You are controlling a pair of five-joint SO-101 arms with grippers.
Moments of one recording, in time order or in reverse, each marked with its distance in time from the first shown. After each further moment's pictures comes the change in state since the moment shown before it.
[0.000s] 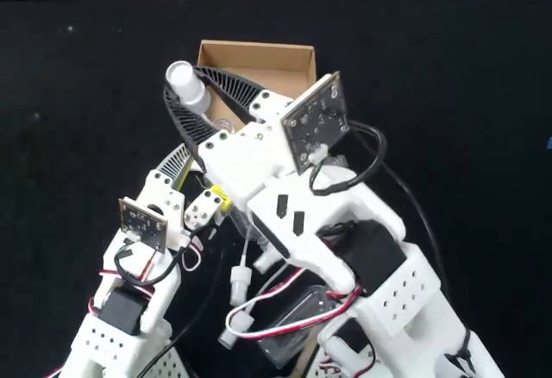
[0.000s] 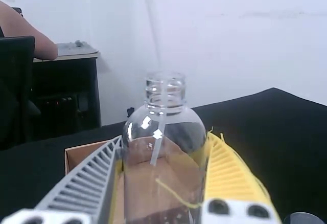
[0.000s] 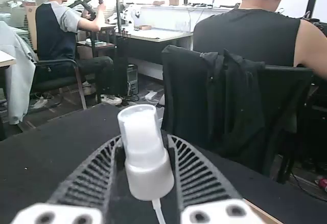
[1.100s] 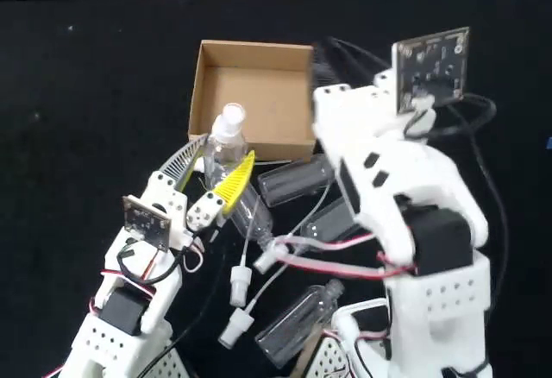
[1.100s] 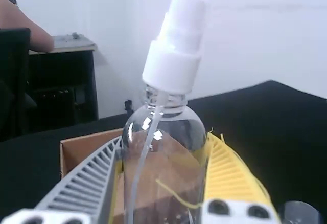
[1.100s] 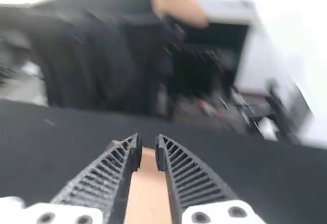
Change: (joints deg) left arm 0.5 0.0 0.0 1.8 0.0; right arm 30.9 -0.1 -7.6 20.6 -0.1
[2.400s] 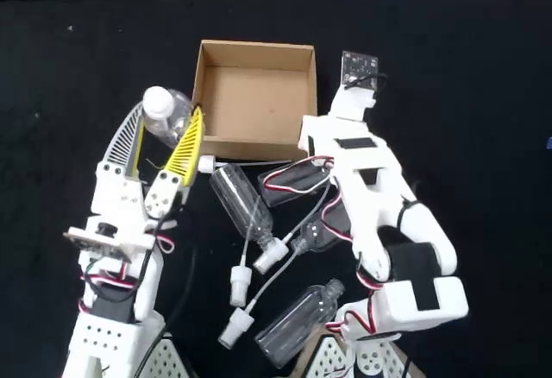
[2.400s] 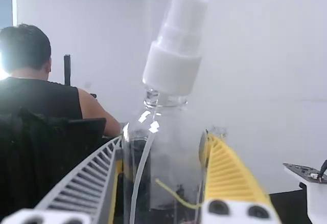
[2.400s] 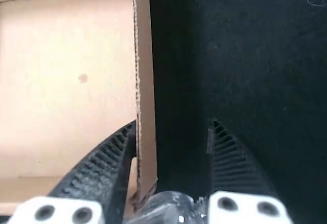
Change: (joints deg) left arm -12.8 4.2 0.3 -25.5 0.0; right arm 5.0 52.7 17.8 -30.7 -14.4
